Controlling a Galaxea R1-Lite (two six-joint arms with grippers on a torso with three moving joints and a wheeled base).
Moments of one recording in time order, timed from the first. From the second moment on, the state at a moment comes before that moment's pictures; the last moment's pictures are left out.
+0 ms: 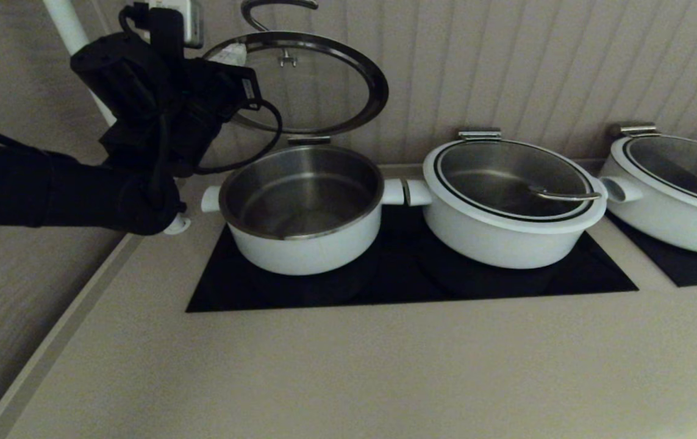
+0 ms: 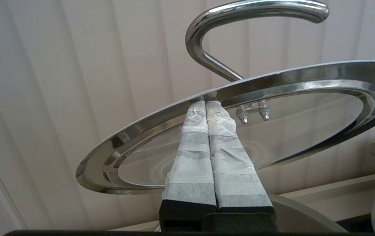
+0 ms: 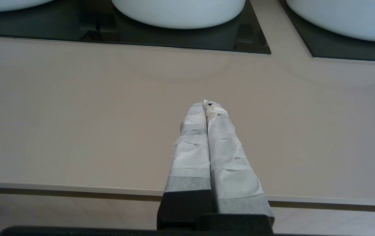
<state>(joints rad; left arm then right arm) -0.30 1.96 -1.39 -1.06 0.11 0.15 -0.01 0.00 0.00 0.00 0.04 -0.08</state>
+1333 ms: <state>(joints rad) -0.28 1.94 -1.27 -1.07 0.12 0.15 -0.01 0.00 0.00 0.00 0.04 -0.08</state>
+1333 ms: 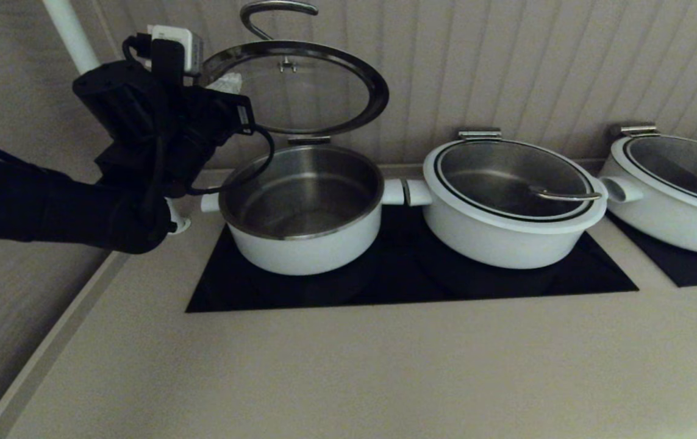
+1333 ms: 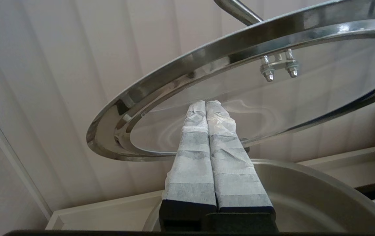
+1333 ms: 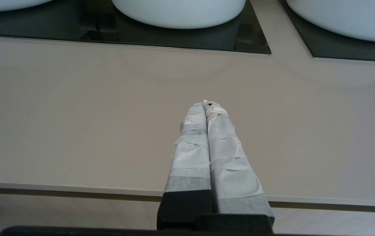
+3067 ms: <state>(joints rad) -0.25 1.76 -1.12 -1.05 0.11 0.22 -0.01 0.00 0.00 0.00 0.04 -0.08</state>
